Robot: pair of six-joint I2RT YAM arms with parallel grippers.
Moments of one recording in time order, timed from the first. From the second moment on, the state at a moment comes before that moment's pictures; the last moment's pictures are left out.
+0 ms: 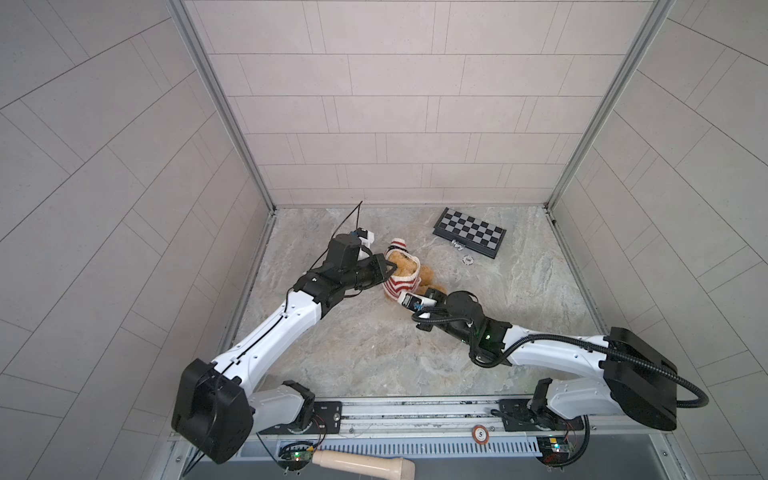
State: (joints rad) left arm -0.48 1.23 0.96 -0.28 0.39 -0.83; right arm 0.96 1.33 0.61 0.50 0.12 -0.47
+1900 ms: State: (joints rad) left arm -0.68 1.23 1.26 -0.89 0.46 0.24; right arm 0.44 1.03 0.43 0.64 -0.75 -0.05
